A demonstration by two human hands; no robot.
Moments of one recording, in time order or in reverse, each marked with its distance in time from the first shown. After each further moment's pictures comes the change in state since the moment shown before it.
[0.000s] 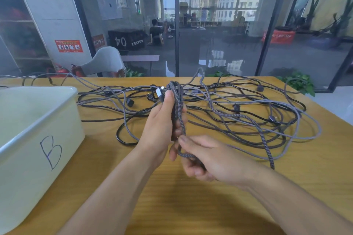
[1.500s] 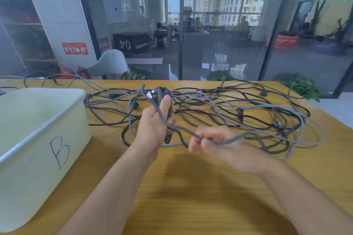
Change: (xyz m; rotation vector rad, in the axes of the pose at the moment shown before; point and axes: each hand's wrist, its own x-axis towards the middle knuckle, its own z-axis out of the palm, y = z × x) left_hand 0.014 -0.002 -0.020 0.122 0.143 0.039; right_hand 0.012 0.025 -0.048 -0.272 0.080 -0.317
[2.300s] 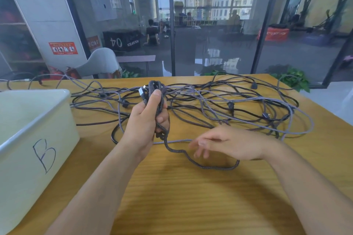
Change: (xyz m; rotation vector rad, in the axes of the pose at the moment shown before) left_hand -0.006 0.006 0.001 -0.124 -0.129 -0.004; right_hand -0.011 0.007 -0.030 -0.325 -0.192 0.311
